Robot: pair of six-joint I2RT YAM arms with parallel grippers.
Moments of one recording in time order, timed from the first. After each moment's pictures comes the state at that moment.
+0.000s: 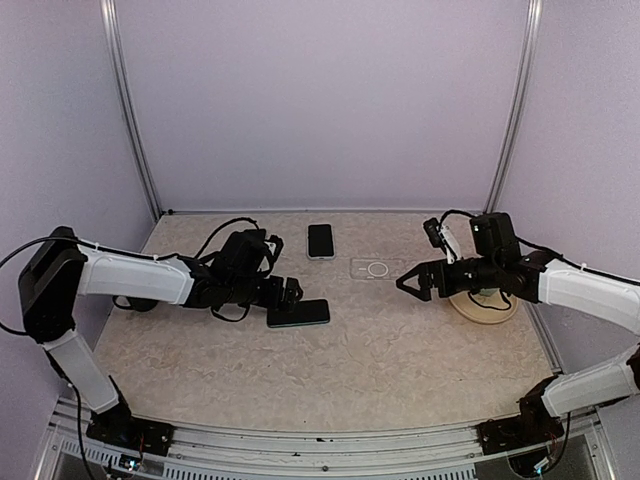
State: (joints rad) left arm -0.79 1.70 0.96 -0.01 -0.15 -0.43; right arm 0.48 1.21 0.77 -0.18 -0.41 0.23
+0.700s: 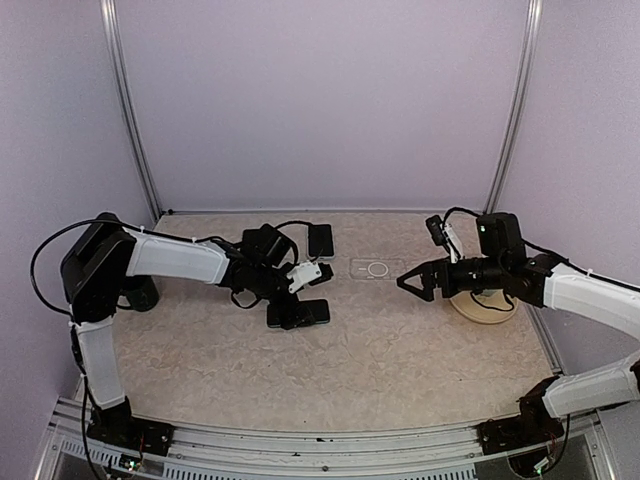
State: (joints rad) left arm -0.76 1.93 1.23 -0.22 0.19 0.48; right arm 0.48 1.17 0.75 -0.14 -0.48 0.22
